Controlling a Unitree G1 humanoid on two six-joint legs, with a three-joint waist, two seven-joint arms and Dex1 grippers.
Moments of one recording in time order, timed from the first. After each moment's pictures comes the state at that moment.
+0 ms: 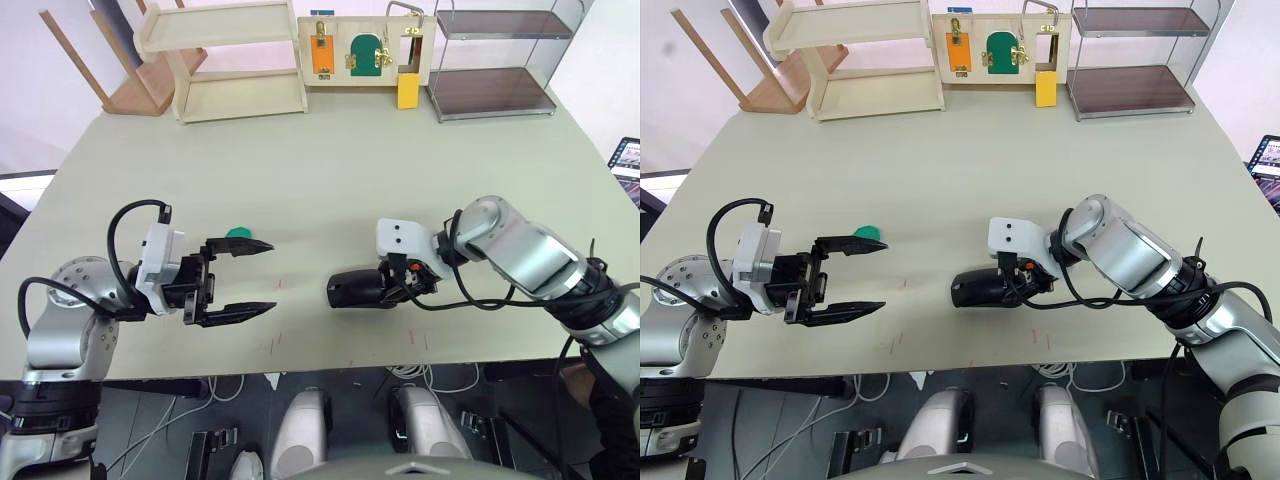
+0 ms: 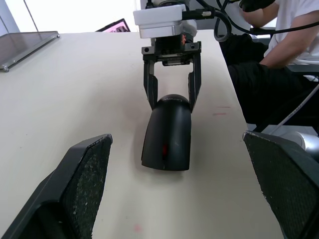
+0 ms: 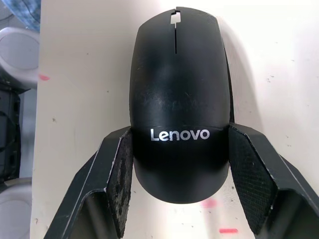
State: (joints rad) left arm -0.15 0.84 0.23 -0.10 -0.63 0.14 -1.48; right arm -0.88 -0.67 0.65 -0.24 0.18 0.95 1.17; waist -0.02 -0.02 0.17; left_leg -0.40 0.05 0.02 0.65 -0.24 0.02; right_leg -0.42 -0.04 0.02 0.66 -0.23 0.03
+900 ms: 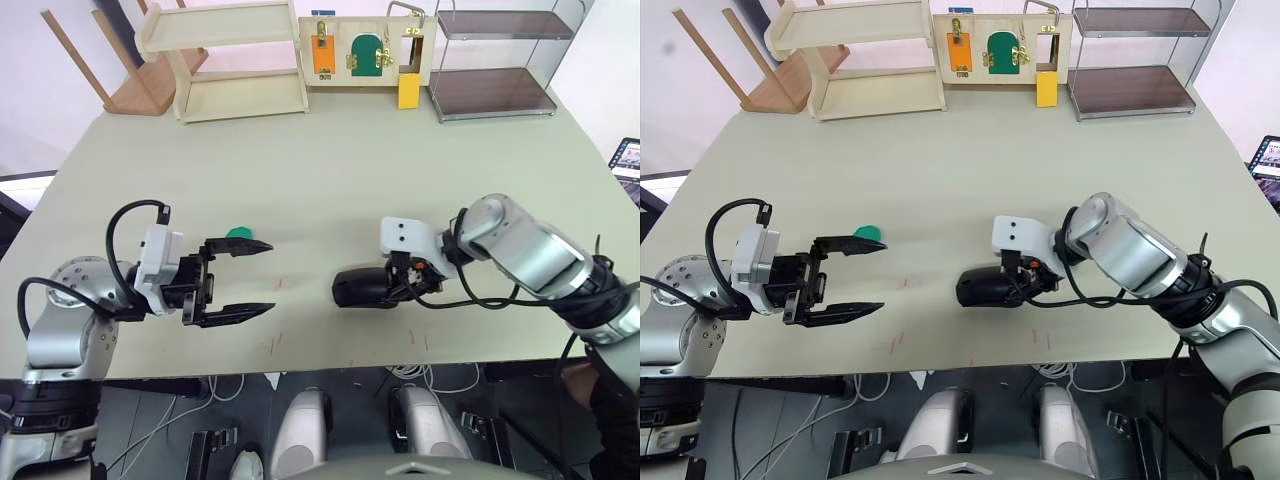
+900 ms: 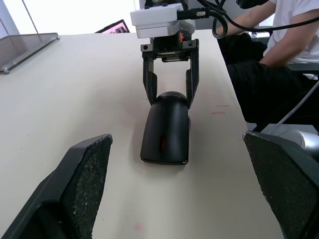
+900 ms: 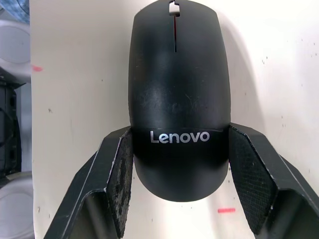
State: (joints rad) left arm -0.15 0.84 0.22 -0.08 -0.63 0.12 -1.49; right arm -0.89 -0.69 0.66 -0.27 0.17 1.02 1.16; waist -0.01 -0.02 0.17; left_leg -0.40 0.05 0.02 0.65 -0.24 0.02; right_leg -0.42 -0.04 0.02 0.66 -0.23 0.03
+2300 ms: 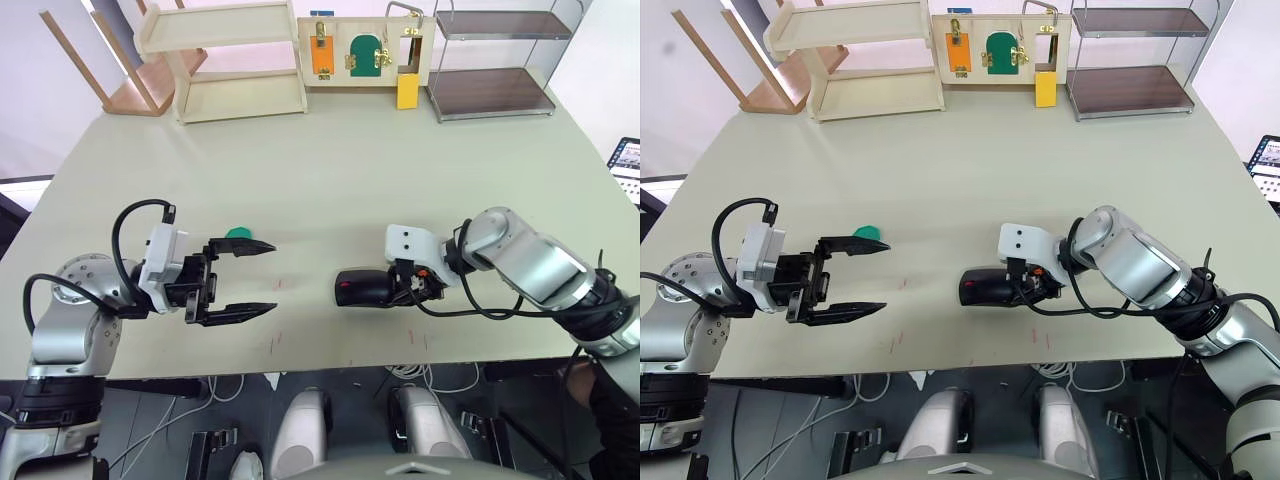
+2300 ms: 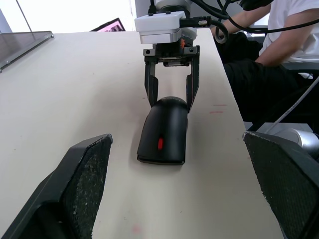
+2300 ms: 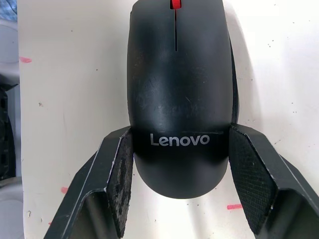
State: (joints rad) left arm -0.17 0.84 0.20 -0.07 -0.62 0.13 -1.50; right arm -0.82 -0.70 0.64 -0.28 0.18 0.97 1.10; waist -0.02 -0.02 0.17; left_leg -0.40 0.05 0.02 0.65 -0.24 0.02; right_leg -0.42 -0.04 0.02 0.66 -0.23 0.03
